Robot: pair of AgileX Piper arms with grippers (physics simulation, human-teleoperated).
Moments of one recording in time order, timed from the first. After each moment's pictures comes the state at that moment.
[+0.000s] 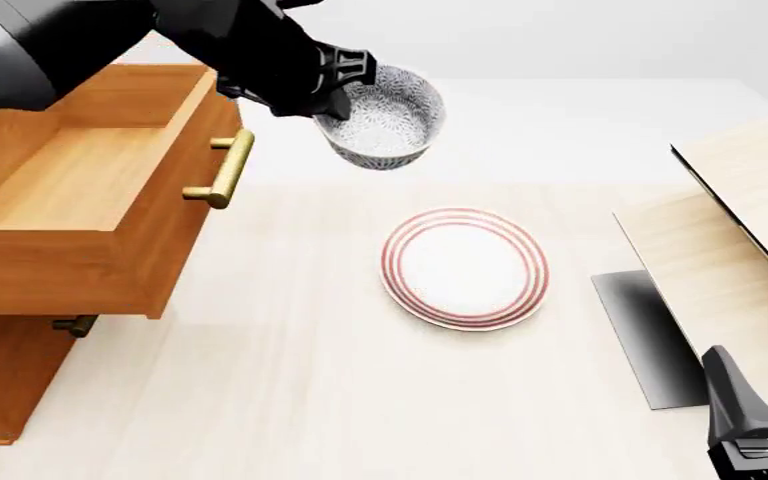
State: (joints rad) left arm -0.56 1.71 -1.87 1.01 -0.33; right arm 0.00 0.01 0.00 0.00 0.00
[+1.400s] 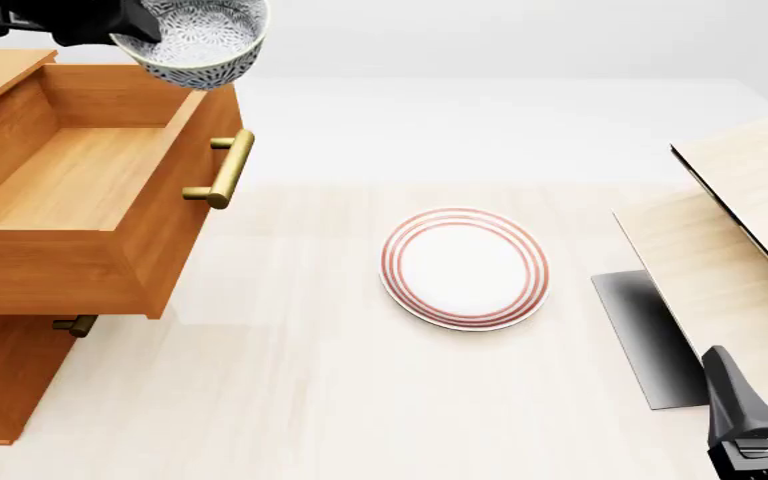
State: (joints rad) left arm -0.24 1.48 -1.86 1.12 -0.35; right arm 0.00 0.01 0.00 0.00 0.00
